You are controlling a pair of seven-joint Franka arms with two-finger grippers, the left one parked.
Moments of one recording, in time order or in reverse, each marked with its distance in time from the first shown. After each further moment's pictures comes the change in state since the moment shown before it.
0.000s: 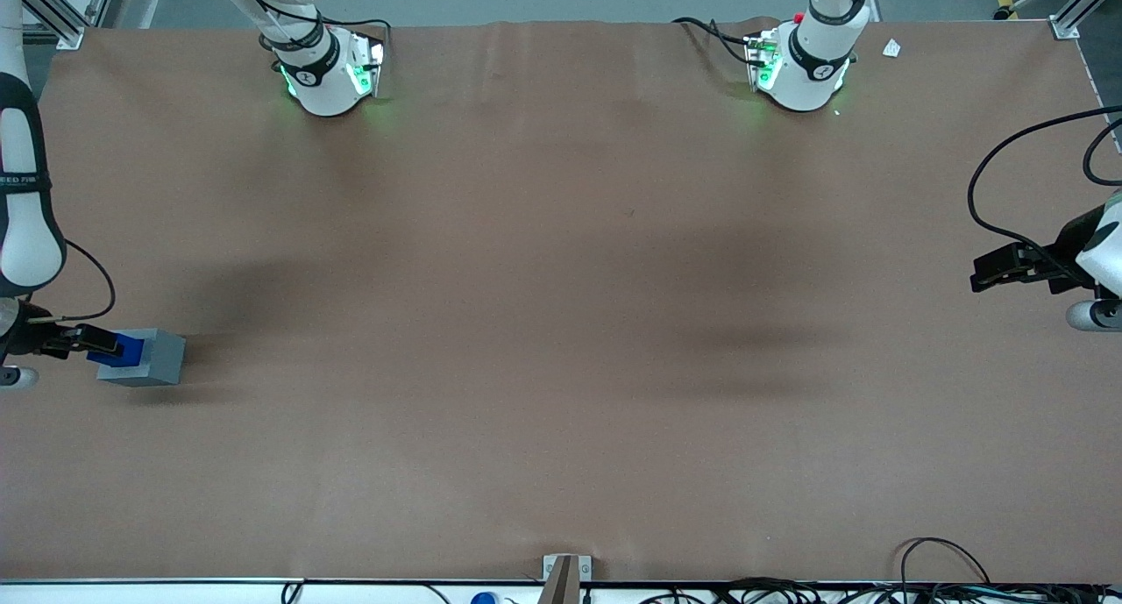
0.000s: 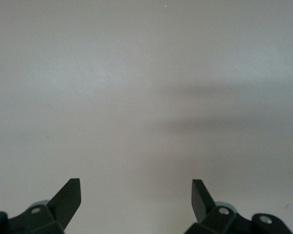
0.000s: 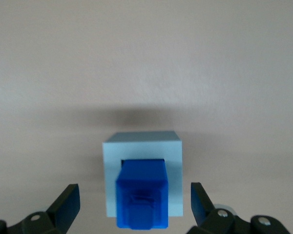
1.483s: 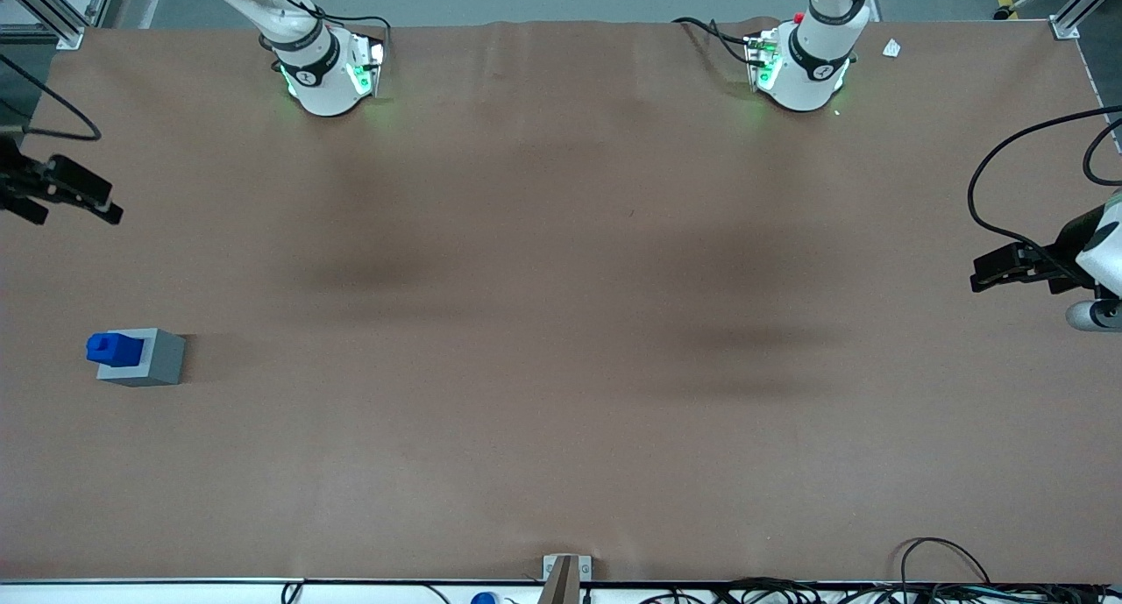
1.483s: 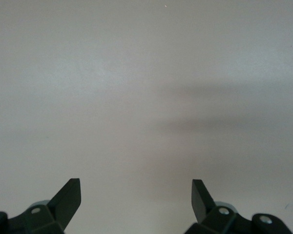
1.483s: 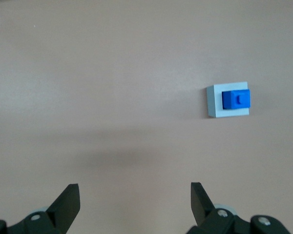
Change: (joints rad) arm 0.280 -0.573 0.011 0.009 -0.001 -0.591 0.398
